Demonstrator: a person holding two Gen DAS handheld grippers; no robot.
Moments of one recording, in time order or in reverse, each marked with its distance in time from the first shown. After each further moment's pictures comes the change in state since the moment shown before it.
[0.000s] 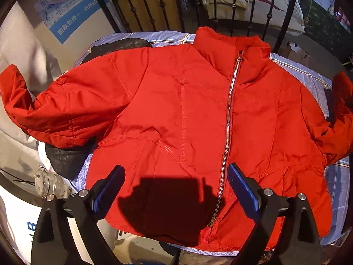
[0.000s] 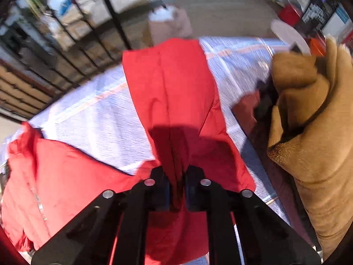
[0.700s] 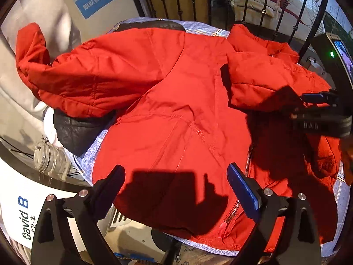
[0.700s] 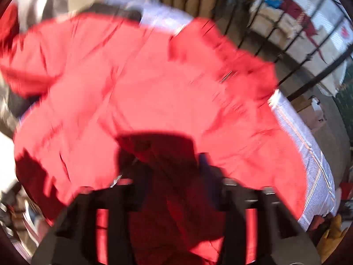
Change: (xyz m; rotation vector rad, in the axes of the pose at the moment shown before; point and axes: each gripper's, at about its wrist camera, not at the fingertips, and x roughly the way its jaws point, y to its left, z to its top) left arm 0.019 0.052 -0.028 -0.167 0.040 0.041; right arm -0.033 0.363 -0.225 -1.108 0.039 0.179
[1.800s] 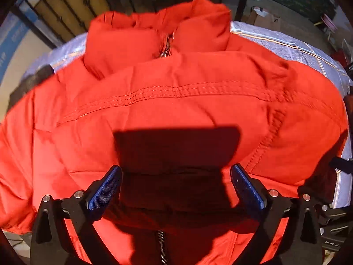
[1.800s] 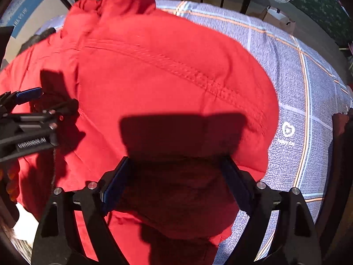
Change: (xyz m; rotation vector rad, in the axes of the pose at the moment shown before) left arm 0.113 -0.199 0.107 0.422 0.094 -0.193; right arm 0.028 -0.137 -0.135 0.546 0.115 0.024
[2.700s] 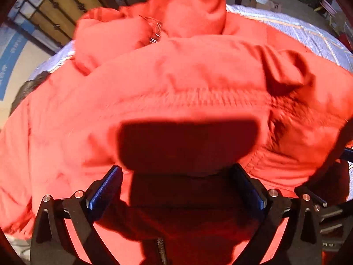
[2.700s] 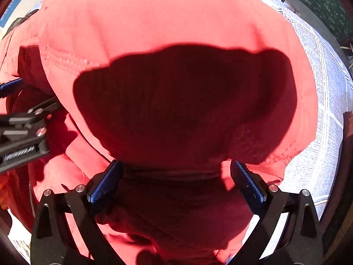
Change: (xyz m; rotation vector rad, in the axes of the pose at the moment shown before) left arm 0.010 -0.011 -0.020 0.057 -0.020 0.106; right arm 0.059 0.004 0.003 -0.013 0.110 -0.052
